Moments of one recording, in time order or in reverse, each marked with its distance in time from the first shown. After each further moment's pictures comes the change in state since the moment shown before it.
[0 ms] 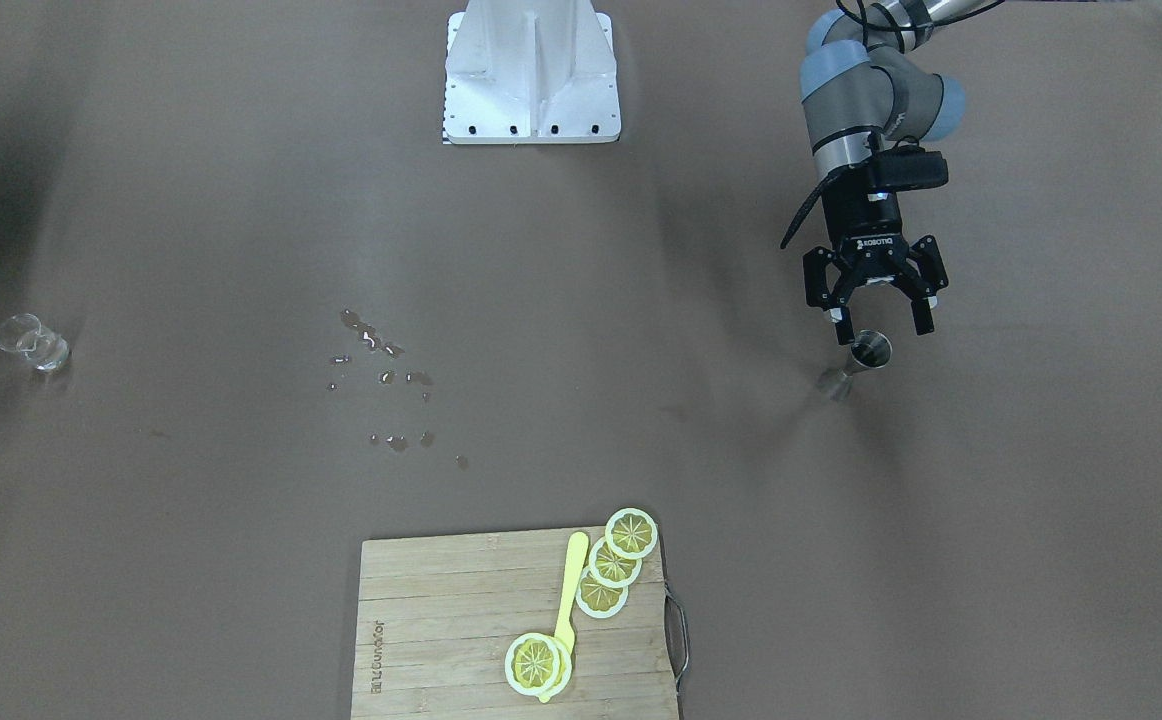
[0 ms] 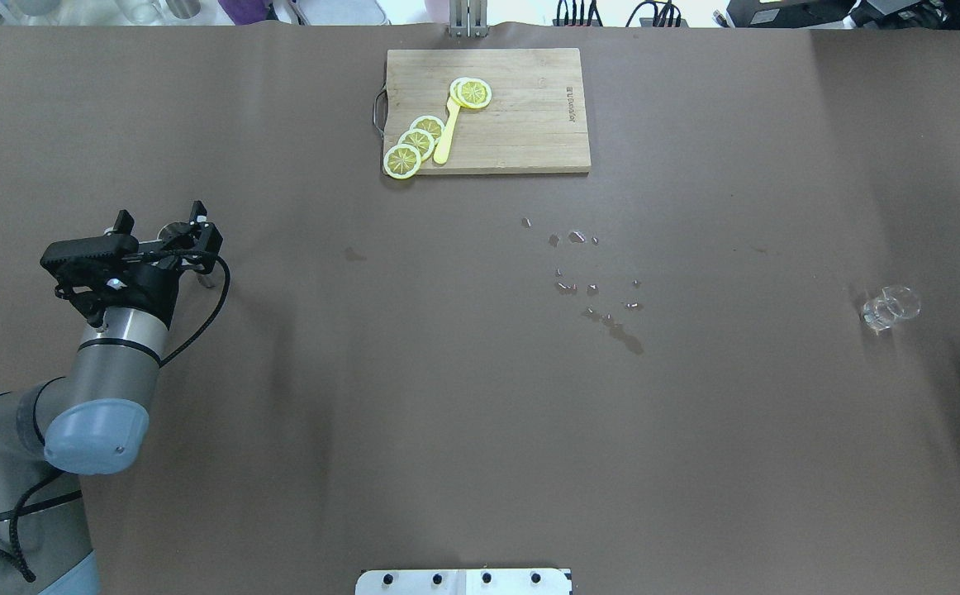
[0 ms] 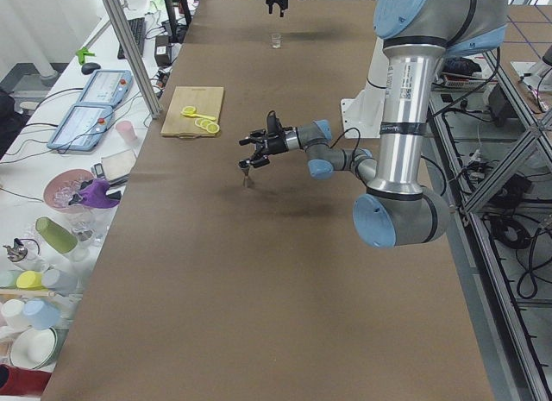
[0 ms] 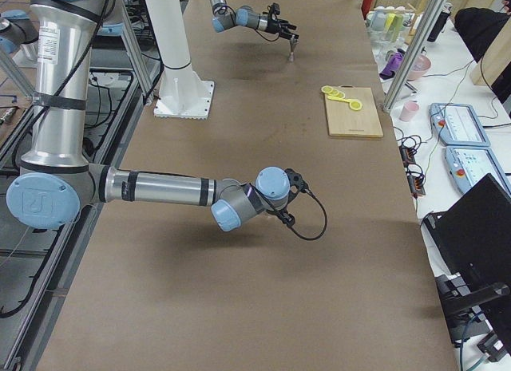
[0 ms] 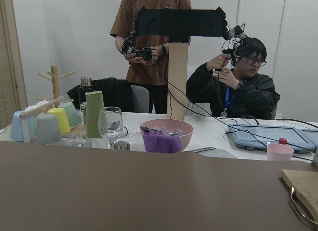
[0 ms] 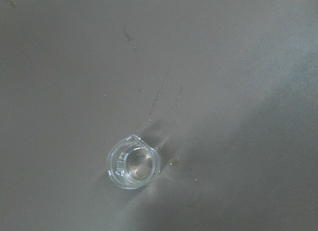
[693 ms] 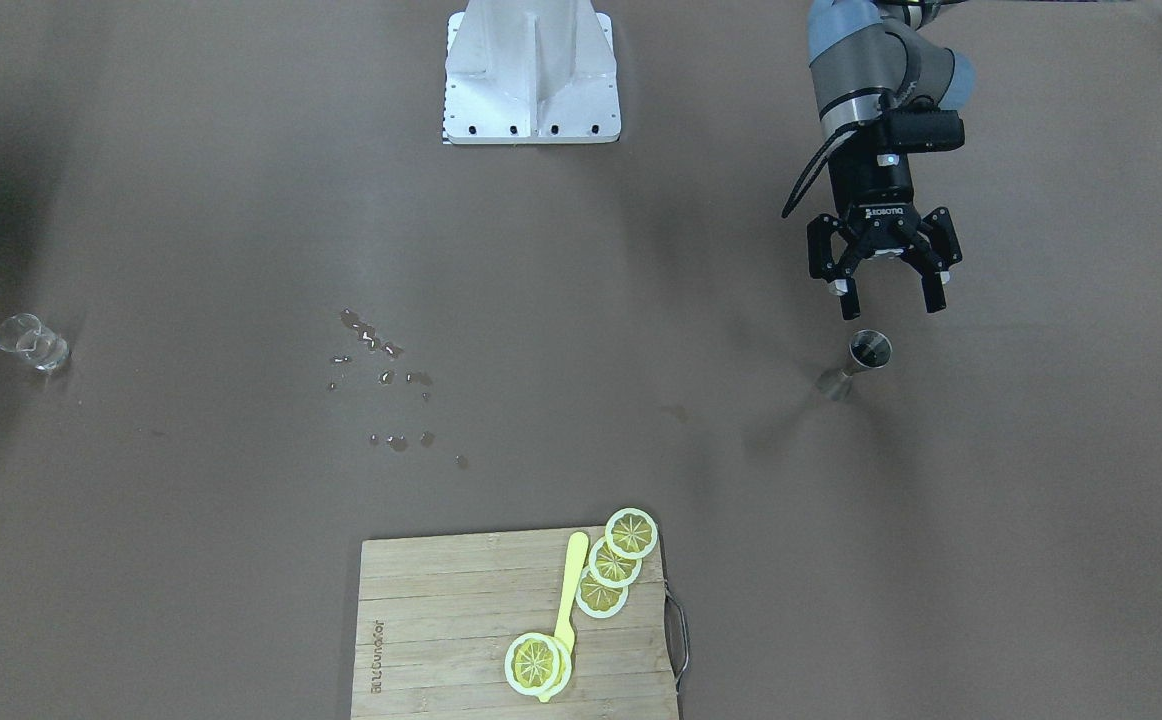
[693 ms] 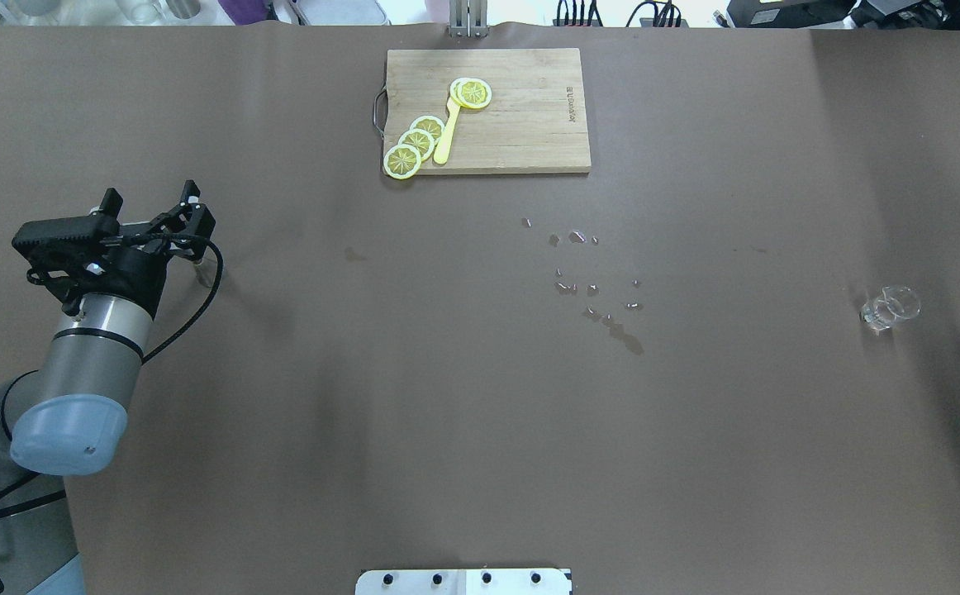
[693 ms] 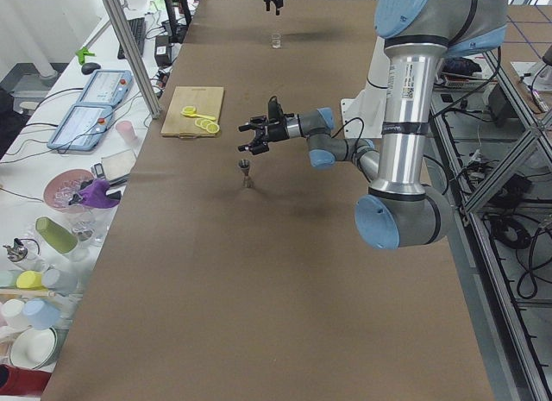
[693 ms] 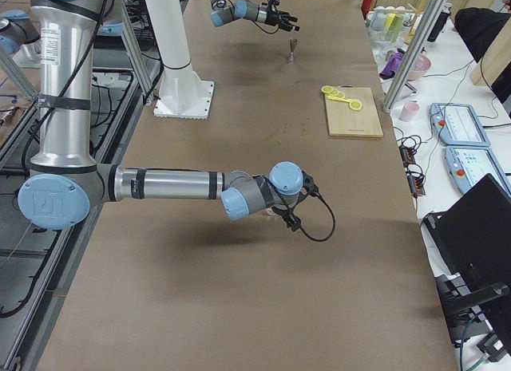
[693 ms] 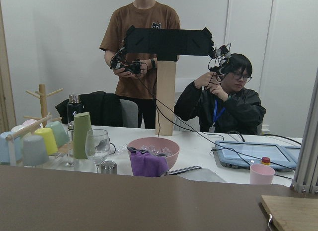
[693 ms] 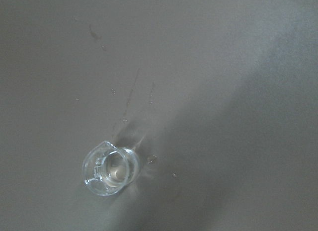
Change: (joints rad) left arm -0.012 0.023 -0.105 0.002 -0.001 0.076; right arm 0.017 0.059 0.018 -0.205 -0.041 -0.030
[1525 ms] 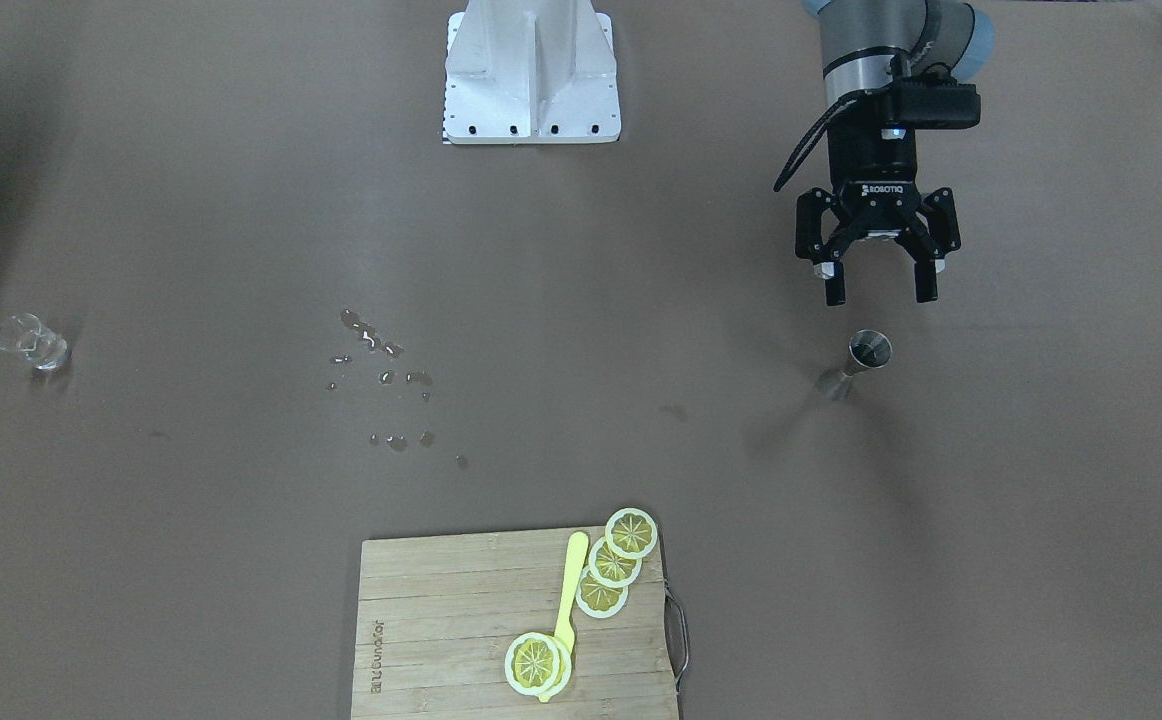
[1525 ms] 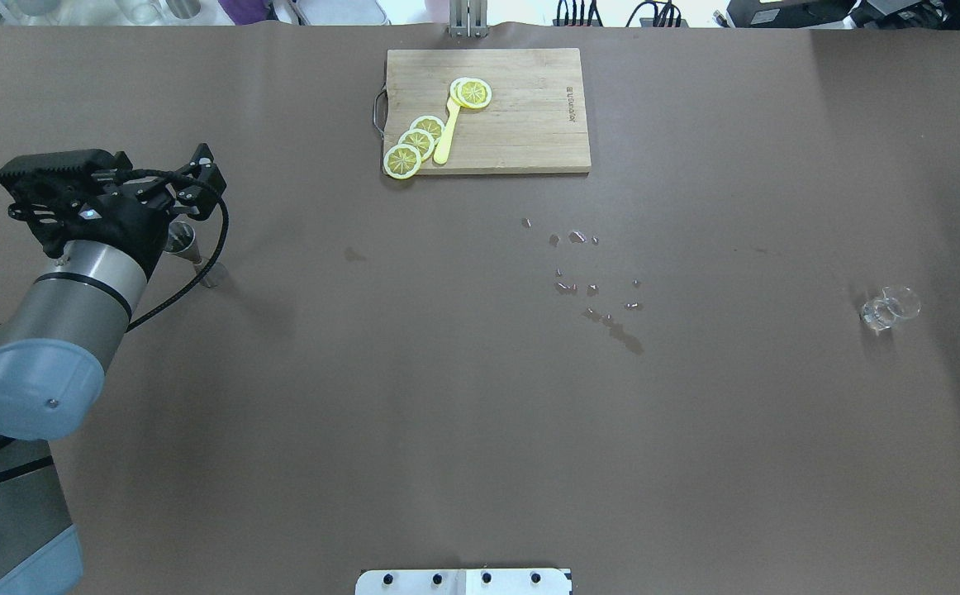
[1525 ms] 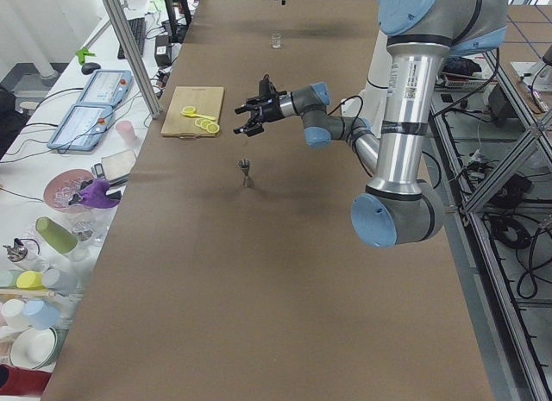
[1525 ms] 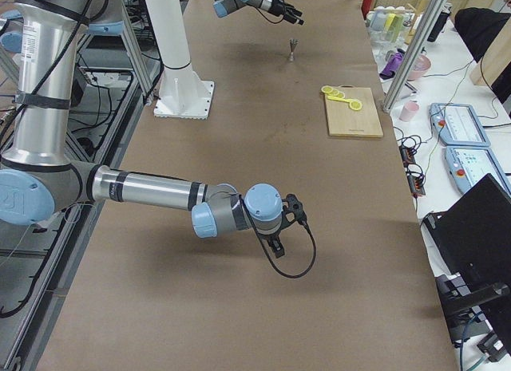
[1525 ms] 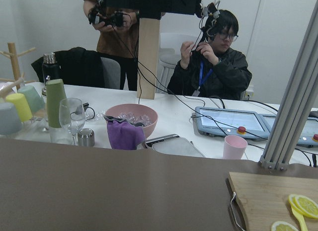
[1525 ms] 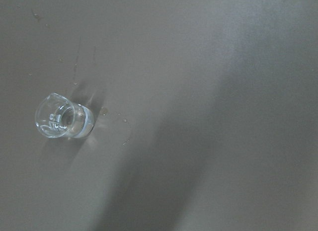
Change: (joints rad) left arm -0.077 -0.044 -0.141 0.128 -0.160 0.045; right arm 0.128 -0.090 0.010 -0.043 -0.005 0.002
